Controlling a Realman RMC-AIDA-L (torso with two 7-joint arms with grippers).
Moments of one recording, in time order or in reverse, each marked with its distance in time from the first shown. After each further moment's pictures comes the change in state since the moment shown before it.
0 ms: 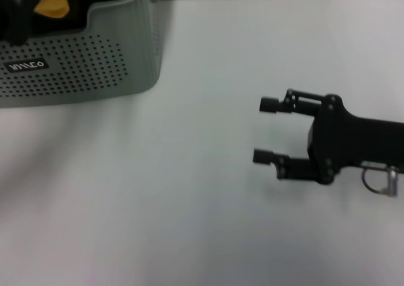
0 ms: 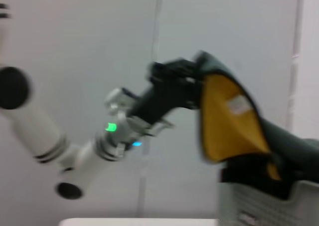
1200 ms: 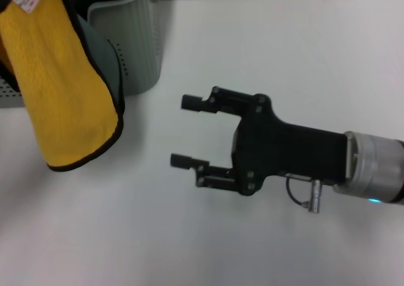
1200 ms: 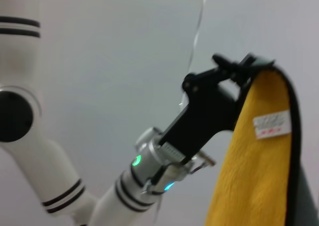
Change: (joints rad) left arm 0.025 0.002 0.495 0.049 -0.505 -0.005 -0.028; right arm -0.007 -0.001 -0.587 -0.089 0.564 -0.240 -0.302
